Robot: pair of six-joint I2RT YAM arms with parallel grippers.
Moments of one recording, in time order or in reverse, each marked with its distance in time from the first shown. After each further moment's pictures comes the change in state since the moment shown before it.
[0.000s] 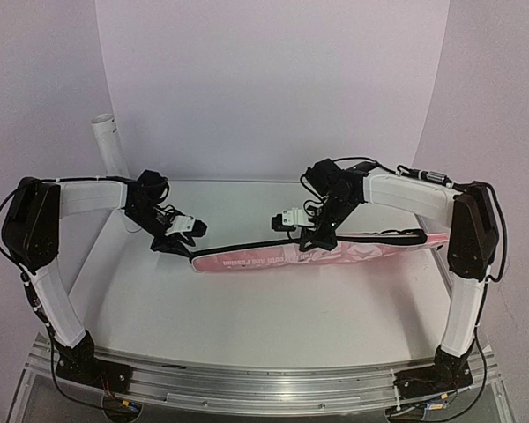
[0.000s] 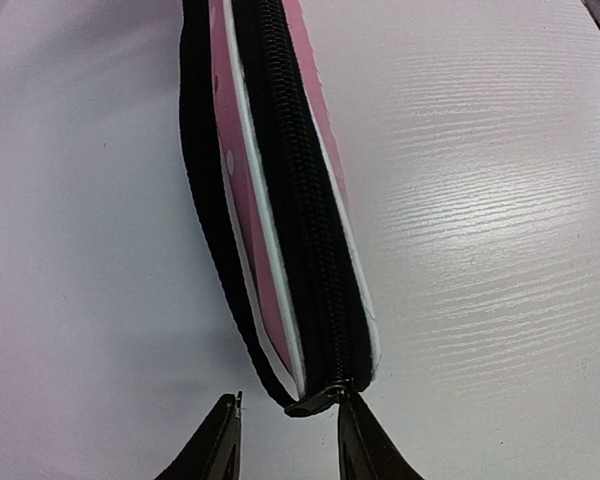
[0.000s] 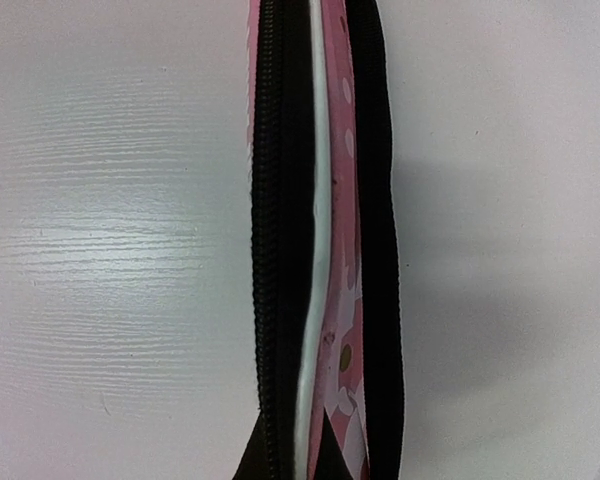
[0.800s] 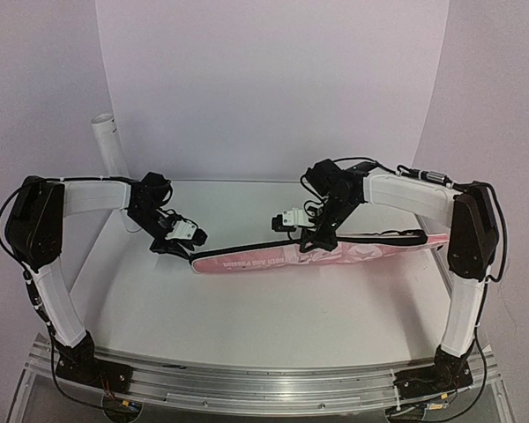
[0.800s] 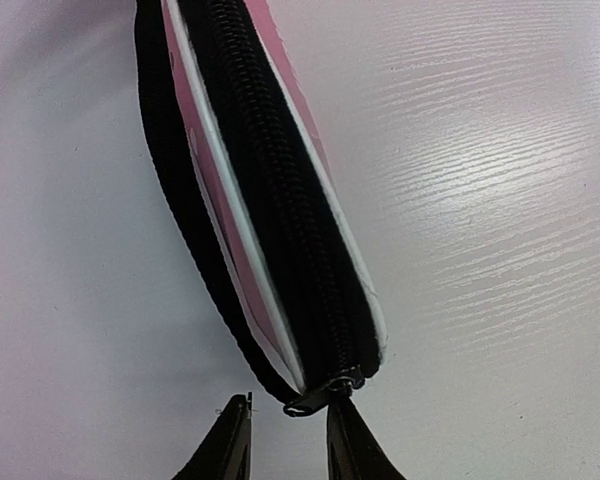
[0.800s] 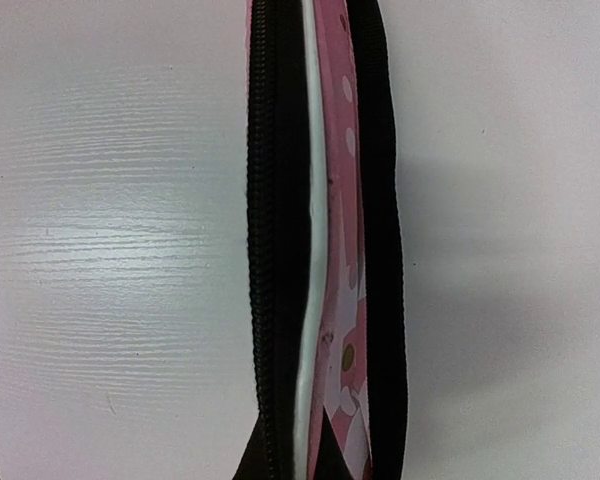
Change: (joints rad) left arm -0.017 0.022 0.009 -0.027 -0.057 0.121; right arm 0.000 0.000 0.000 -0.010 -0.007 0.002
